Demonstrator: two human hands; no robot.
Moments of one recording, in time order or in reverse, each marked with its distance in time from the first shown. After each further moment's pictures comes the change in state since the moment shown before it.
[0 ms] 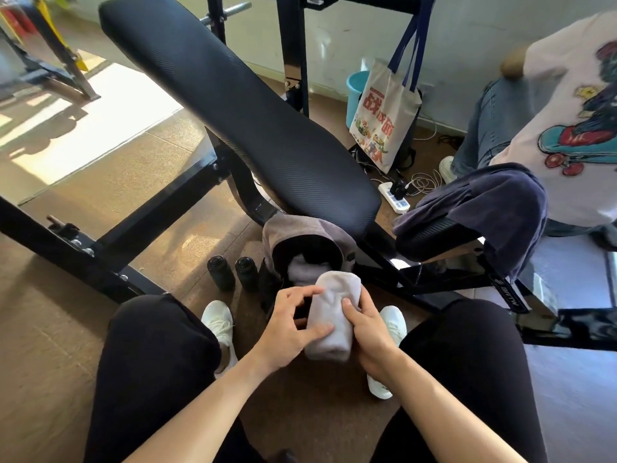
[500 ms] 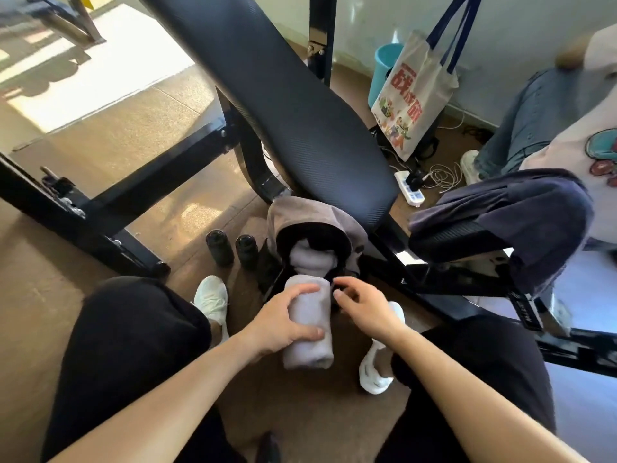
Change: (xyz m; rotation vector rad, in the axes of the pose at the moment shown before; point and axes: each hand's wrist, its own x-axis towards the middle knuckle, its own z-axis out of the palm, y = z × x) left_hand 0.024 -0.029 -0.015 0.067 -0.121 -0.248; right_hand 0.072 -0.006 -0.023 -1.088 -0.114 -0.116
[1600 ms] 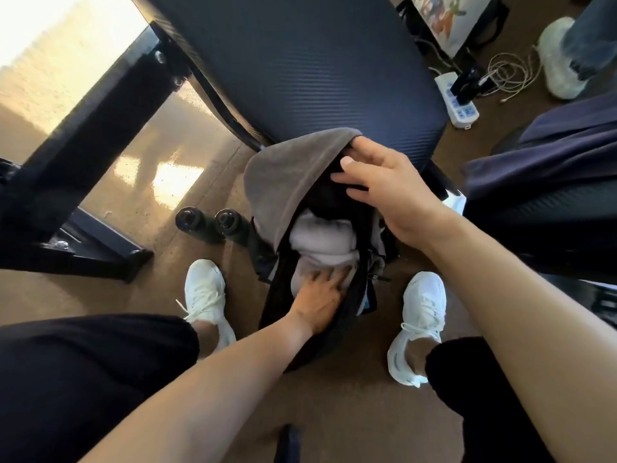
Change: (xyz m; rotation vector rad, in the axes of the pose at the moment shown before) left_hand 0.212 -0.129 0.089 1.187 -0.384 0.148; right_hand 0.194 -0.031 -0.068 0.591 -0.043 -0.030
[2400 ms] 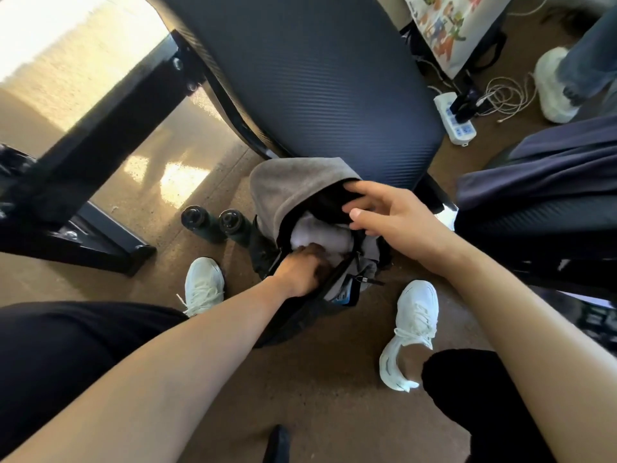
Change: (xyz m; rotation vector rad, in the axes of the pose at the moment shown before) left_hand 0.008 -0.053 -0.037 -0.431 0.073 -0.155; right_hand -0.026 0.023 -0.025 -0.283 -0.114 -0.023
